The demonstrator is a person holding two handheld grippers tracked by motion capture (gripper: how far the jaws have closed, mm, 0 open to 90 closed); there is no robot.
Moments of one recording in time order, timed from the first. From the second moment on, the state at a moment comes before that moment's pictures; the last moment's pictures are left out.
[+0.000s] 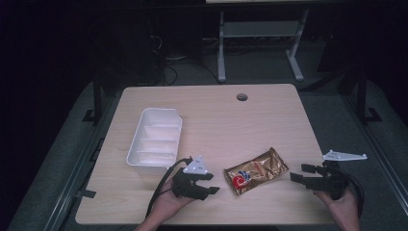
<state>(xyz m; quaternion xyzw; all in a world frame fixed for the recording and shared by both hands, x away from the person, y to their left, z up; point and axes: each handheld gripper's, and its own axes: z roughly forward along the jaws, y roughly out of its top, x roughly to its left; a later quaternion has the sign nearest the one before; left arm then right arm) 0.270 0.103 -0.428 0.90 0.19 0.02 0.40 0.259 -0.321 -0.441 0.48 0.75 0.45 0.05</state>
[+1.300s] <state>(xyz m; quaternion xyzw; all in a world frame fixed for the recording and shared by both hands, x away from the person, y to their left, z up) 0.317 0.033 -0.437 0.90 0.21 -0.02 0.38 0.304 -0.286 -0.447 0.46 0.77 0.44 -0.02</state>
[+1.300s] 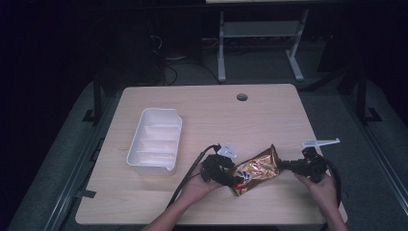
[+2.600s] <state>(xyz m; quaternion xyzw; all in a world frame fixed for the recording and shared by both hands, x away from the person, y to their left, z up) 0.338 0.027 -0.439 0.89 0.18 -0.13 0.40 0.285 -0.272 -0.414 0.38 0.75 0.54 0.01</state>
